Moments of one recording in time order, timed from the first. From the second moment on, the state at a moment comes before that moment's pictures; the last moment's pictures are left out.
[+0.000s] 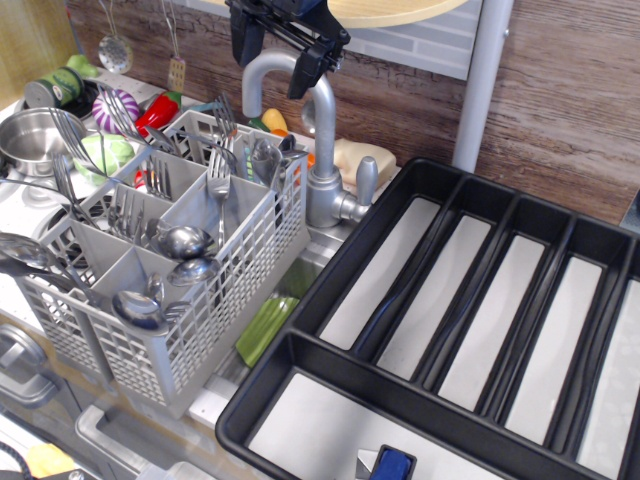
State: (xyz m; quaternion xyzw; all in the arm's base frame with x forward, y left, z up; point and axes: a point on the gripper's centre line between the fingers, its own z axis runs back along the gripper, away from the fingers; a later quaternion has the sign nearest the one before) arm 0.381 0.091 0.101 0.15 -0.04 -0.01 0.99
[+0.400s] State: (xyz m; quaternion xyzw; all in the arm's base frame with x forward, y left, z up) arm 0.377 0.087 0.074 0.14 -0.02 -0.01 0.99
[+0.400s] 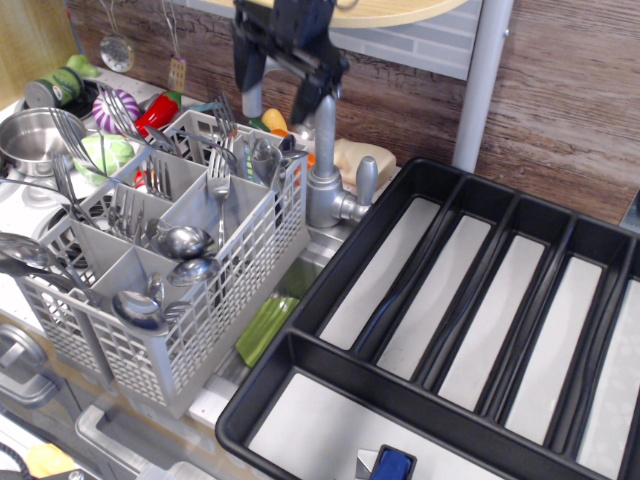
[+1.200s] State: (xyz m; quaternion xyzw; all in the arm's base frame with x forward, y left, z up) arm 0.381 0.092 0.046 0.12 -0.06 0.01 0.99
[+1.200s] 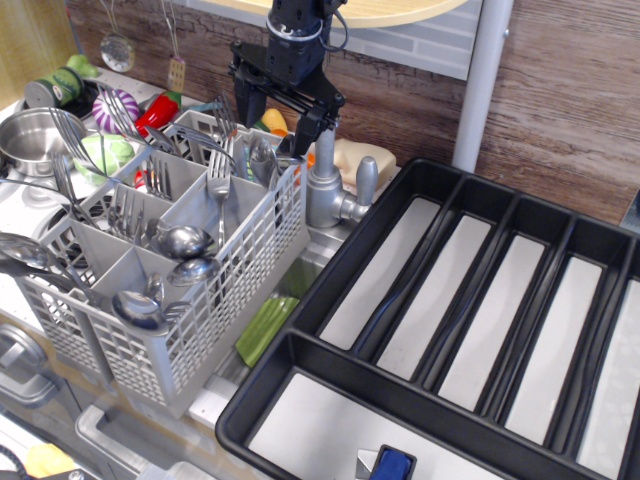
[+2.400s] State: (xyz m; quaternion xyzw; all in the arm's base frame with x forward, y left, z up) arm 0.370 0.075 0.068 0.18 -0.02 -0.01 0.98
